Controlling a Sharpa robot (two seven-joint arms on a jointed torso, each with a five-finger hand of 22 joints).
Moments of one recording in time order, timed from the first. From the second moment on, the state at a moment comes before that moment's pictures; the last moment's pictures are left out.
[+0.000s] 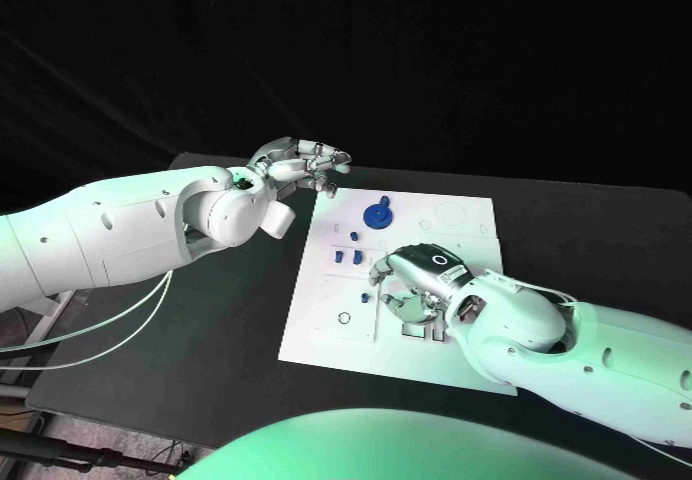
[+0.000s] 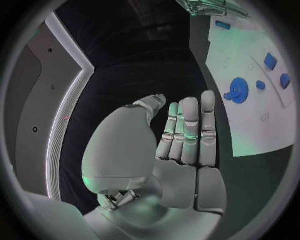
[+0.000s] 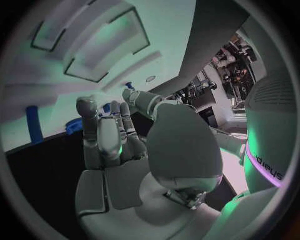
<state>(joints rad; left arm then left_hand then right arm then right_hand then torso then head) 1.20 -0.90 -0.03 1.47 -0.12 -0.18 0.23 1.37 -0.19 0.42 0.18 0.31 0.90 0.16 0.31 0.42 0.95 0.10 0.48 0.17 1.15 0.03 1.14 0.52 0.17 1.09 0.13 0.45 1.23 1.08 -0.70 -0.15 1.74 -1.74 -0.38 -0.26 1.29 -0.25 0.69 -0.07 0.18 0.96 0.17 0.24 0.43 1.01 0.12 0.12 0.13 1.43 0.03 1.26 1.12 0.15 1.17 0.13 0.86 1.16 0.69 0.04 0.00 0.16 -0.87</state>
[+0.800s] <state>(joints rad) 1.20 -0.90 -0.03 1.47 -0.12 -0.16 0.22 1.36 -0.18 0.42 0.18 0.31 0.90 0.15 0.31 0.42 0.95 0.11 0.48 0.17 1.15 0.03 1.14 0.52 0.17 1.09 0.13 0.45 1.23 1.23 -0.87 -0.14 1.71 -1.56 -0.24 -0.27 1.52 -0.19 0.07 0.29 0.14 0.86 0.15 0.20 0.35 0.89 0.13 0.28 0.11 1.39 0.05 1.30 1.06 0.16 1.15 0.15 0.73 1.10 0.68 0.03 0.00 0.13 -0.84</state>
